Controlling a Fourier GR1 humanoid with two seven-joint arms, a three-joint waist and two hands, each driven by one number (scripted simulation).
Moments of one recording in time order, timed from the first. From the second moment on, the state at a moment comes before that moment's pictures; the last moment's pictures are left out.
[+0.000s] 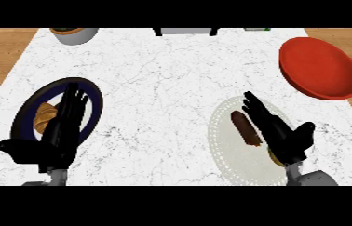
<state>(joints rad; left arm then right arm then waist) 0.00 0.34 -0.24 -1.66 0.37 0.41 -0.03 -0.08 -0.34 0.31 -1.49 -0.35 0.01 0.05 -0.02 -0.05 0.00</state>
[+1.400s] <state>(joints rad) -0.17 0.52 -0.01 -1.53 0.38 0.25 -0.08 -0.26 -0.61 0.92 -2.04 0.95 0.18 0.27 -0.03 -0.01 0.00</state>
